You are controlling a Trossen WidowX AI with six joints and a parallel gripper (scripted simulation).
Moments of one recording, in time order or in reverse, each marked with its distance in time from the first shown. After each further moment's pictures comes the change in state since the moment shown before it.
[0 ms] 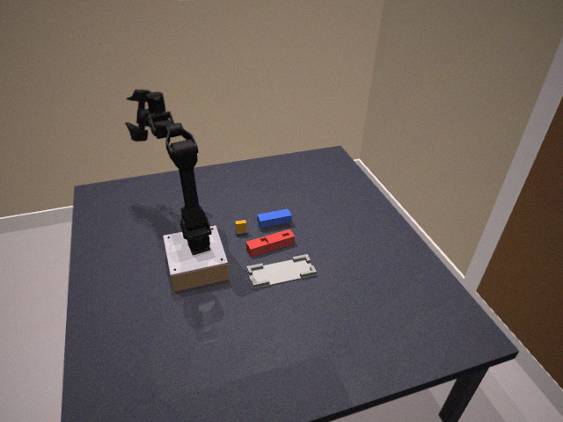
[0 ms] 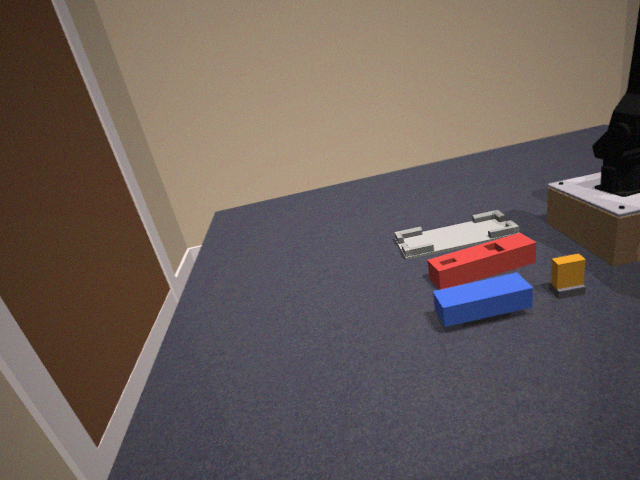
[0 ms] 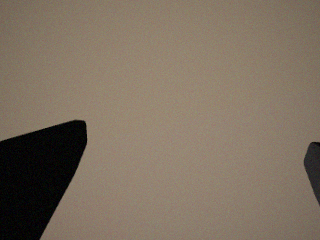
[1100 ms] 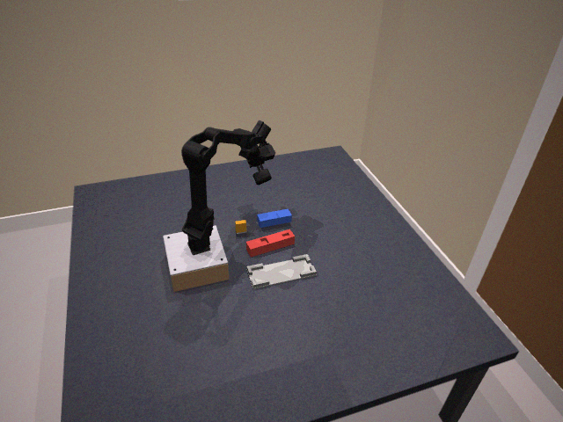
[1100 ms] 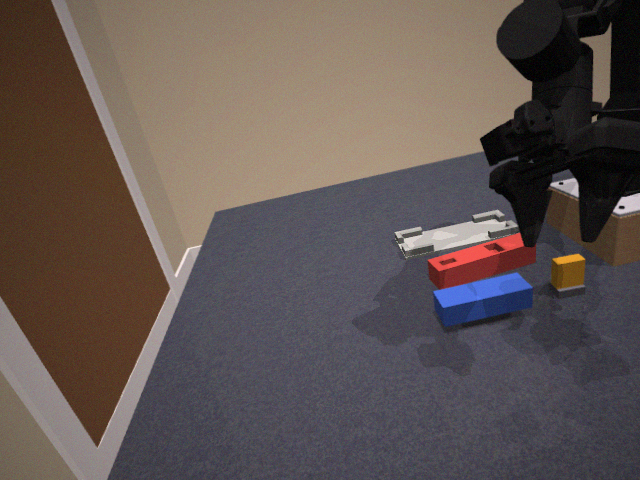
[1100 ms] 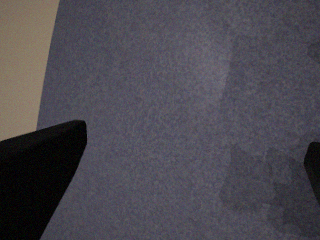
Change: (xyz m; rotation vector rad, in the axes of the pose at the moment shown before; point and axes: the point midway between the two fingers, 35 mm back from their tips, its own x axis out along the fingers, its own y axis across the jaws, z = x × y) arm -0.409 -0.116 0.282 -0.227 -0.955 -0.954
